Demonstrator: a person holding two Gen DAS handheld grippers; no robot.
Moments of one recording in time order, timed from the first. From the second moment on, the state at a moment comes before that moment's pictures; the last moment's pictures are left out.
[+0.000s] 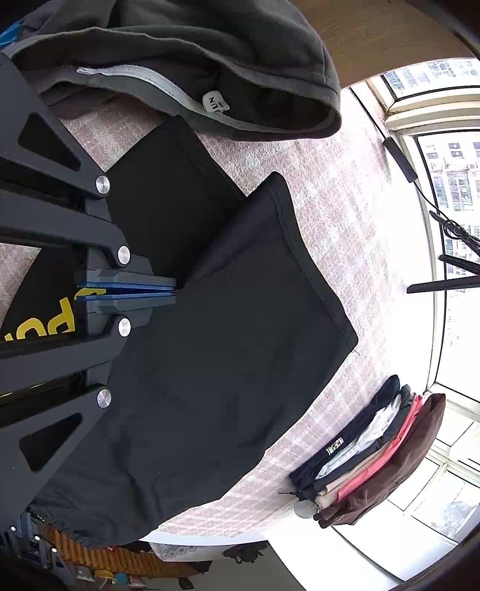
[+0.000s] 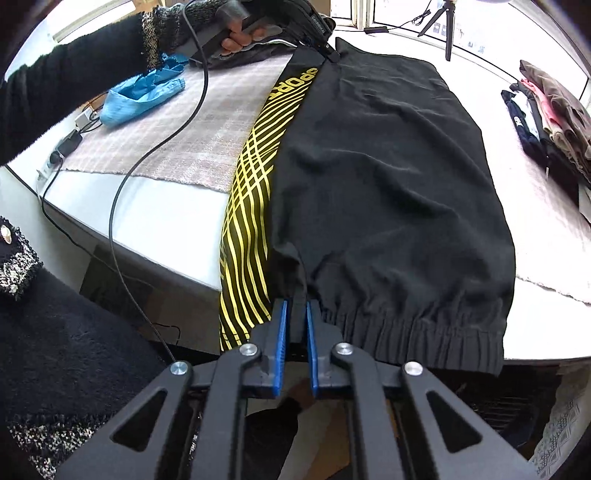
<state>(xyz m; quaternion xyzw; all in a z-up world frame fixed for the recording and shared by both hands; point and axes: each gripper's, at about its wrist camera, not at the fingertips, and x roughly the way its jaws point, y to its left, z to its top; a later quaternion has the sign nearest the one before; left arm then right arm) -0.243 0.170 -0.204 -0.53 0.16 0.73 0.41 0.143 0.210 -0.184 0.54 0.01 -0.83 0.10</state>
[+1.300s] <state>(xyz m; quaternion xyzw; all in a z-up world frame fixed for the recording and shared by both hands) -0.082 0.103 -0.181 -0.58 -0.04 0.77 0.25 0.060 0.395 -0.113 0.45 0.00 -0.88 0.16</state>
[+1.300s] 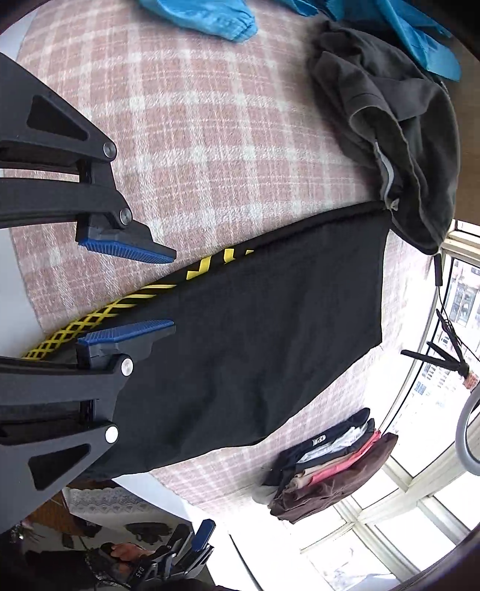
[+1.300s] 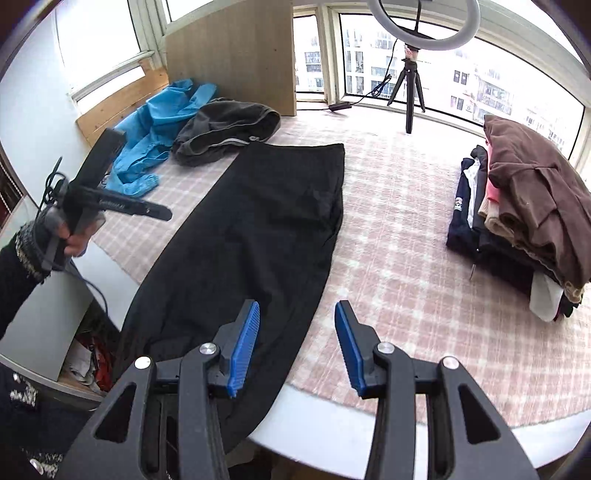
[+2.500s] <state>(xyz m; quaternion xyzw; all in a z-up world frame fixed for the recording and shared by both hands) -0.098 0.129 -0.205 -0.59 0.01 0.78 0.22 -0.065 0.362 -0.202 0.53 0.00 -0.82 0.23</state>
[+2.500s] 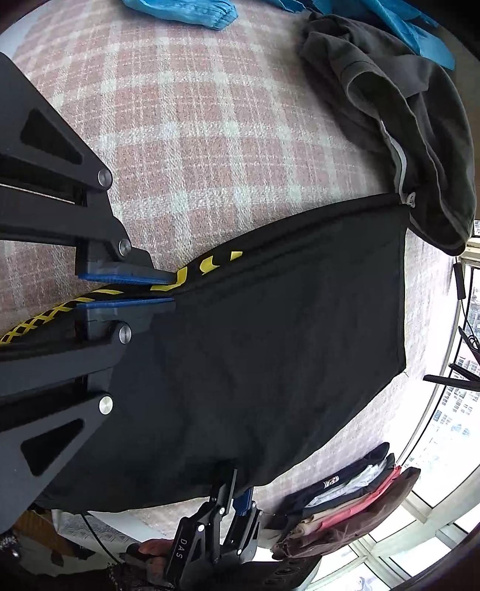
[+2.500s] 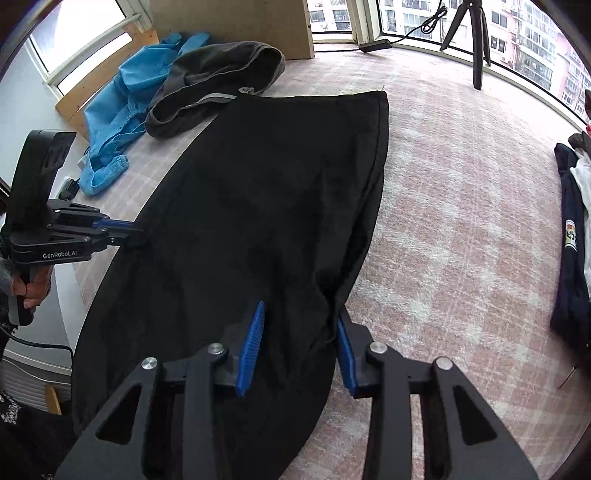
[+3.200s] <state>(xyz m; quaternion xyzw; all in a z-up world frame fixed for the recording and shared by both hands) -0.081 0.081 0.026 -0.36 -0.13 0.83 0.41 0.016 0.418 0.005 0.25 -0.16 -0.91 0.27</state>
